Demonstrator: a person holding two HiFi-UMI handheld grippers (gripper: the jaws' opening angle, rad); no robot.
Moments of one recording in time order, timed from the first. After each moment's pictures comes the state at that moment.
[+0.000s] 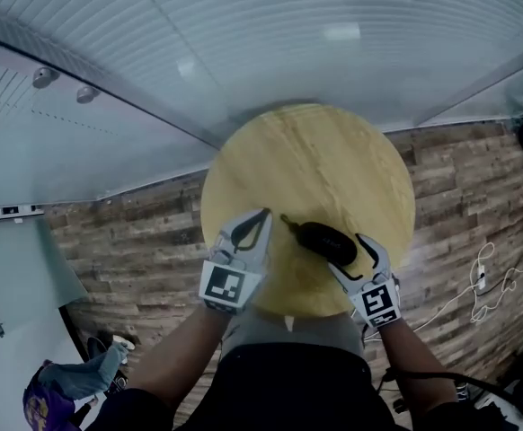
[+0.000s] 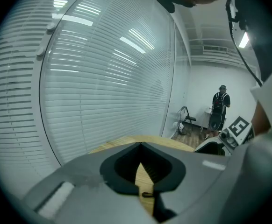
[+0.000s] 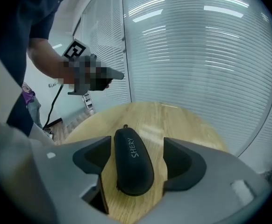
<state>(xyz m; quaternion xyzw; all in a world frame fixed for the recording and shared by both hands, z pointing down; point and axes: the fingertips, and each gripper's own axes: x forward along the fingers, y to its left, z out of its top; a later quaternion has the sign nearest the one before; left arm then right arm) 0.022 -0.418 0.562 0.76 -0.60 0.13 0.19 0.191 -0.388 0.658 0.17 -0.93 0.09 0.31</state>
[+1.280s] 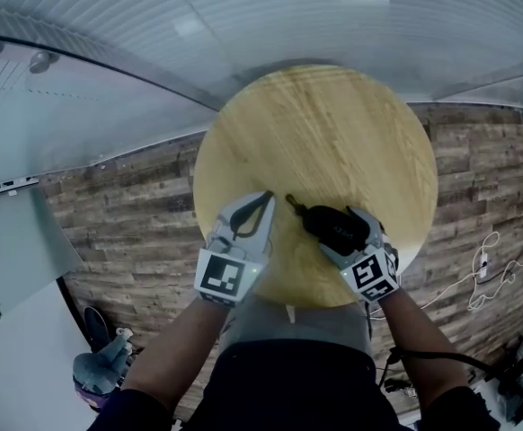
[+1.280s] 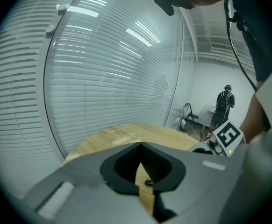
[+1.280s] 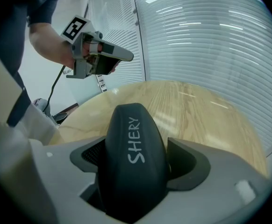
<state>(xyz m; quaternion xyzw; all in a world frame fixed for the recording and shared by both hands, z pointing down) 0.004 -0.415 0.623 0.74 -0.61 0.13 0.23 0.144 -0.380 0.749 0.05 -0.91 0.09 0.39</state>
